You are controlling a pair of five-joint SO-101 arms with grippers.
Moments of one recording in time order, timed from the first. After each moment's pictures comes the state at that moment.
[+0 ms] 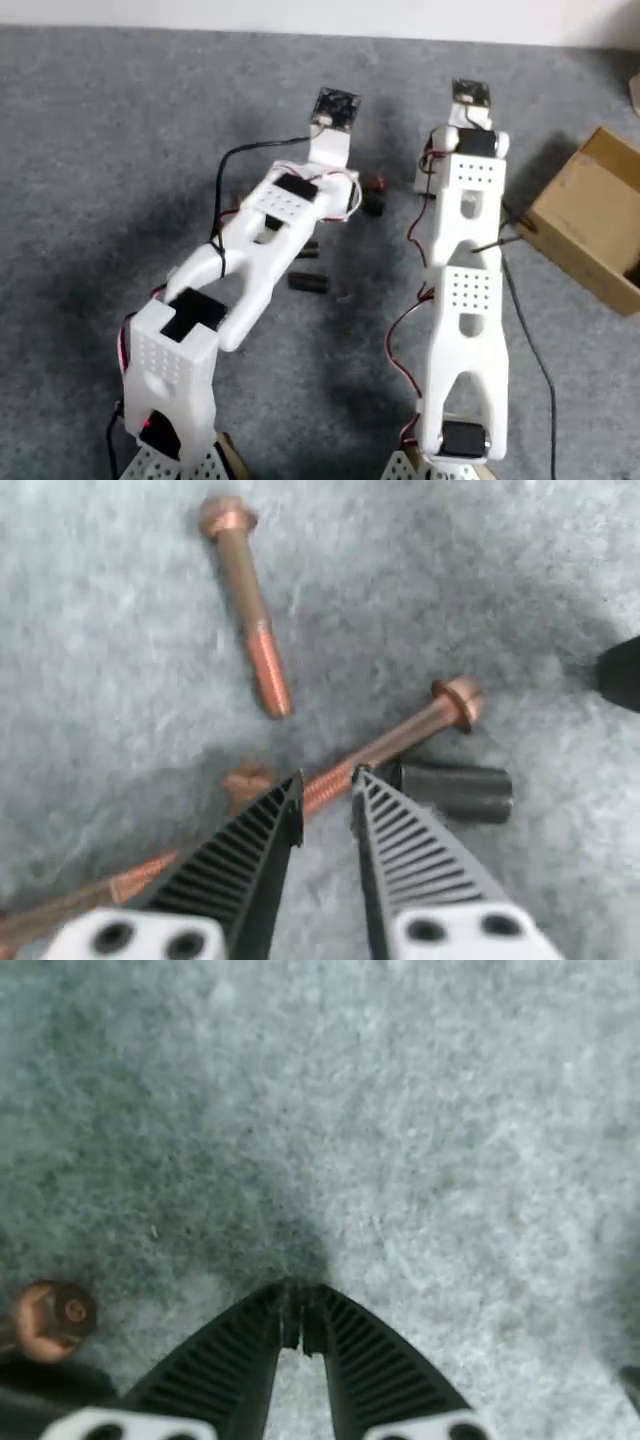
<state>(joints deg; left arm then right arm) 20.7 26.9 1.5 31.3 12.6 2.1 83.3 -96.4 95.5 -0.7</state>
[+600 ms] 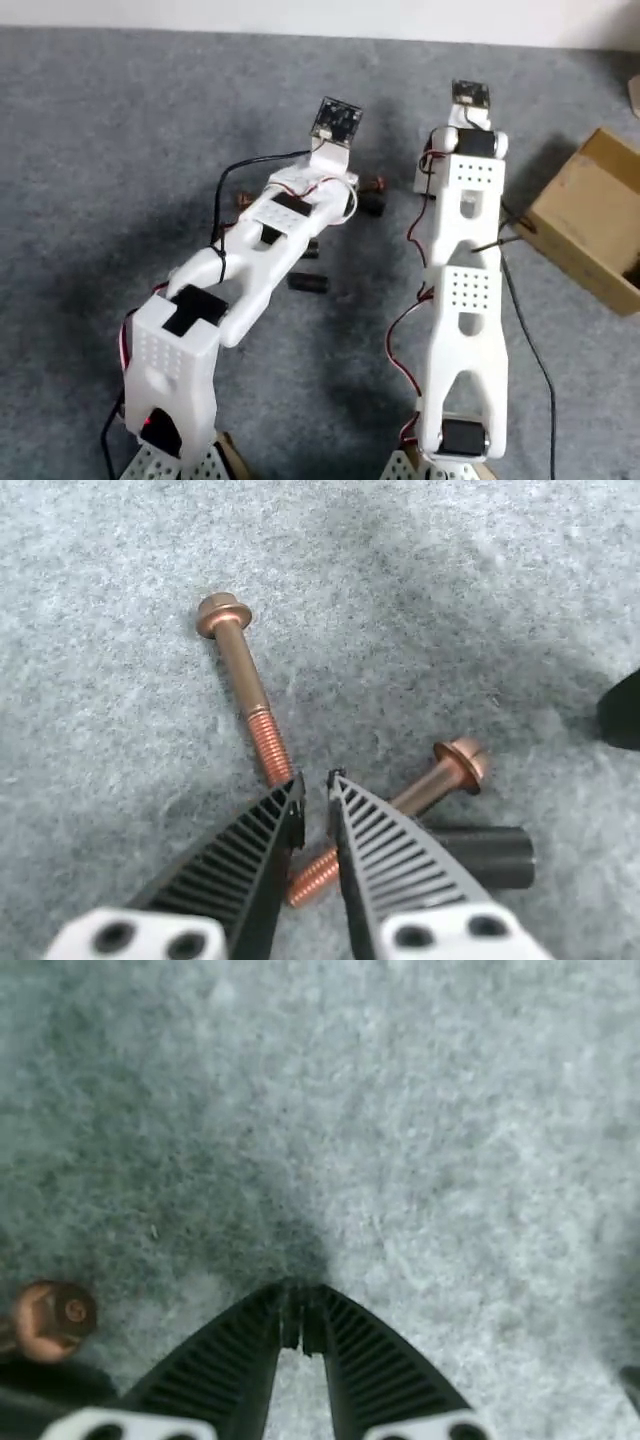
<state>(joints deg) 20.4 27.0 10.2 12.7 8.6 2.1 83.3 -96.4 95.5 -0.7</state>
